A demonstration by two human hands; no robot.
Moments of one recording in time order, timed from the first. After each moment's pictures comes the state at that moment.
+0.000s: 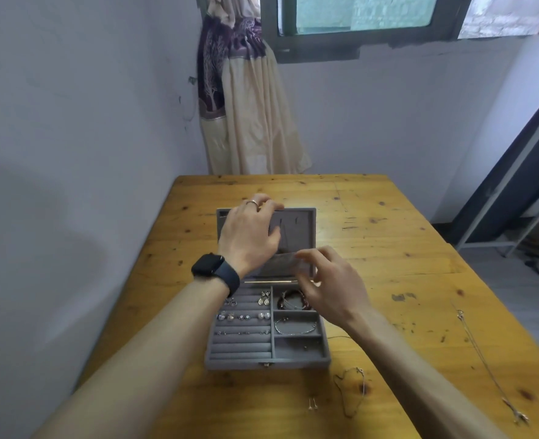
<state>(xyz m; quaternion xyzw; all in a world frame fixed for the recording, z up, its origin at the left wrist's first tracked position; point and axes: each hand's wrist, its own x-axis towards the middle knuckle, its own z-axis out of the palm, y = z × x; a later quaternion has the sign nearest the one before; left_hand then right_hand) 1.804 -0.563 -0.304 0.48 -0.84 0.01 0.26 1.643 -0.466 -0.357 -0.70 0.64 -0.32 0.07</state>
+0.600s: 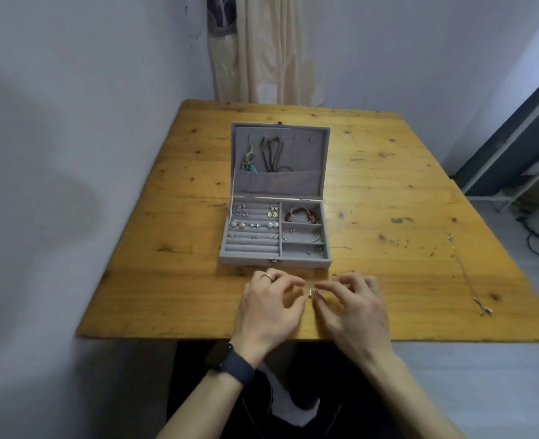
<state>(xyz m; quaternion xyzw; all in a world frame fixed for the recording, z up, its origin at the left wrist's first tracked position) 1.833 -0.344 -0.442 0.54 -0.76 -0.20 0.28 1.663 -0.300 -0.453 -0.65 0.69 -0.31 0.01</state>
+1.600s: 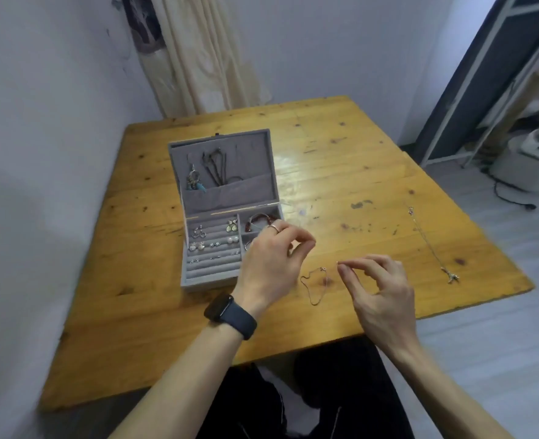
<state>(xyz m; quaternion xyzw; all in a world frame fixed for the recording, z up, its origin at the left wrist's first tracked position) 1.768 -0.399 -0.382 0.41 -0.84 -0.24 0.28 1.612 -0.282 -0.430 -0.50 0.72 -0.49 0.07</state>
